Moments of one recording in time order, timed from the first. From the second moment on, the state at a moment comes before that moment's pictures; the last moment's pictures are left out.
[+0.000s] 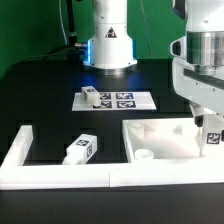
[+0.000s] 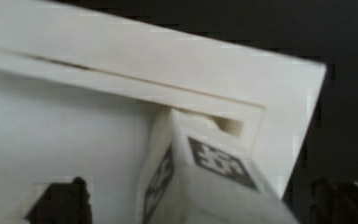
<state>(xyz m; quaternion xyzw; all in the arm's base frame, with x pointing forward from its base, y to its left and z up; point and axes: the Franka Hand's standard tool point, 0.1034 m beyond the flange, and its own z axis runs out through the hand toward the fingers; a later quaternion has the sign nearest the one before) 0.638 0.115 0.065 -0.82 0.58 -0.02 0.06</state>
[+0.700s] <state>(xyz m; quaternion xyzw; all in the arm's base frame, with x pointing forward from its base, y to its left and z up) 0.639 0.113 0.062 -0.97 0.24 -0.05 0.03</state>
